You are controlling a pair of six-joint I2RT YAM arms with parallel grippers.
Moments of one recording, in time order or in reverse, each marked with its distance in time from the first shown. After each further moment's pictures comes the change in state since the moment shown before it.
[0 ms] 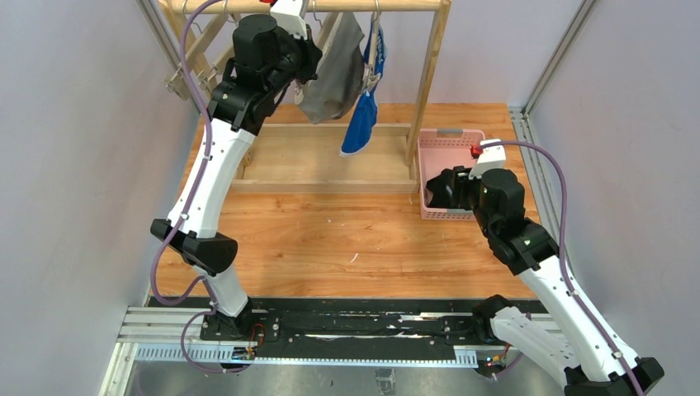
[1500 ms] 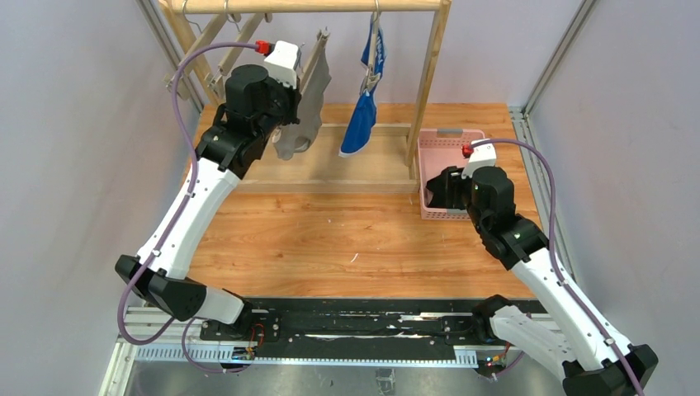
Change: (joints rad) left arm 0.000 -0.340 -0.584 0.156 -0.102 0.135; right arm 0.000 0.050 -0.037 0.044 -0.010 -0.003
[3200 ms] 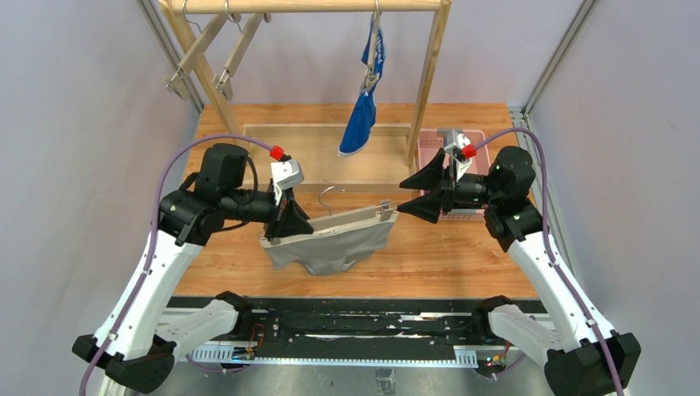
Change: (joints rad) left arm 0.000 -0.451 -0.390 -0.584 0.980 0.200; right arm -0.191 0.112 0.034 0.446 -1.545 0.098
